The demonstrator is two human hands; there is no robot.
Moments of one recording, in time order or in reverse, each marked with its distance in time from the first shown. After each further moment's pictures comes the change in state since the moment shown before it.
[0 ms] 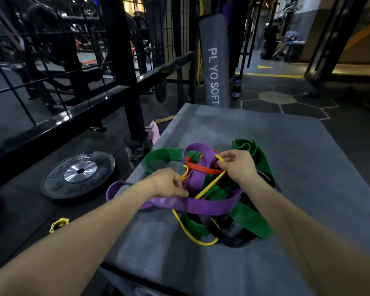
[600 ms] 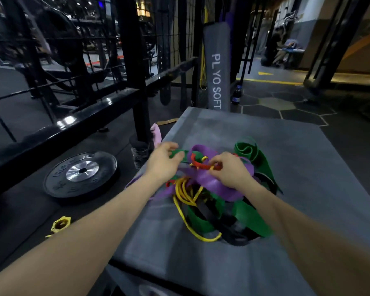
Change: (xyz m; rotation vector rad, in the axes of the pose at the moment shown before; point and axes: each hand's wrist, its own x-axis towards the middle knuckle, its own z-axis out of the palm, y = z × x) left_hand -0.006 0.006 -0.019 -0.606 0.583 -0.090; right_hand -0.023 -0.025 0.008 -0.602 -0.144 -0.346
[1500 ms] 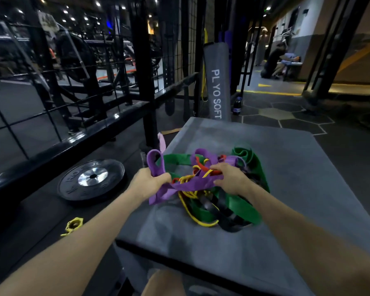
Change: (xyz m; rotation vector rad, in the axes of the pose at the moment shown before) left_hand -0.086 -0.002 -0.063 -0.024 -0.048 -0.208; right_hand -0.051 -0.015 -0.017 -0.013 -0.179 -0.024
